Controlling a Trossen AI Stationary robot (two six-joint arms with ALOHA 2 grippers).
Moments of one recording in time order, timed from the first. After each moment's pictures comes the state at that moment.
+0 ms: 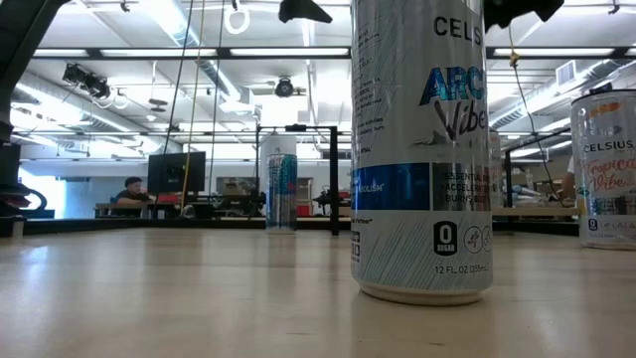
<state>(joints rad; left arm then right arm) 0.42 1.86 2.33 -1.05 0.22 -0.06 -0.30 0.98 0.90 -0.35 -0.50 0.16</state>
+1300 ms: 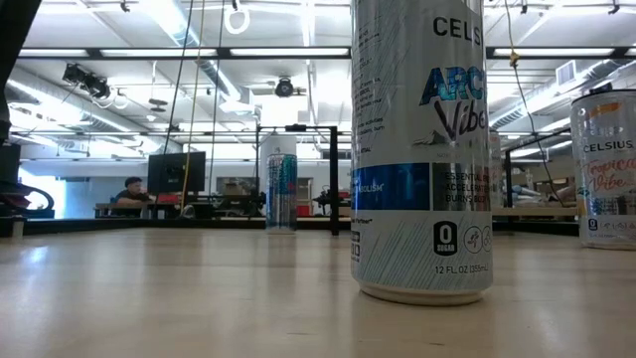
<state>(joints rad) 0.03 1.85 2.33 -1.34 0.04 -0.31 0.28 1.33 0.90 -0.08 -0.33 -0.02</state>
